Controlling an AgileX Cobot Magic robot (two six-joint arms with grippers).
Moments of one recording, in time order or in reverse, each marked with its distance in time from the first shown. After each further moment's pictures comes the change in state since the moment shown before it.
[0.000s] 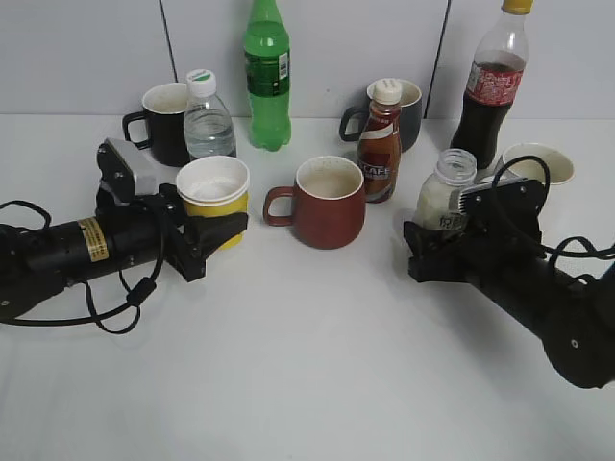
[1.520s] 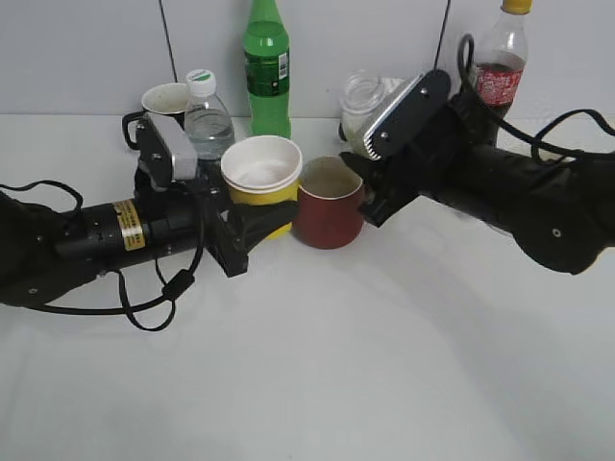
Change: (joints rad) left arm -0.150 -0.112 0.000 -0.024 0.022 -0.035; right arm 0.092 -0.264 -0.245 -0.203 0.444 -0.402
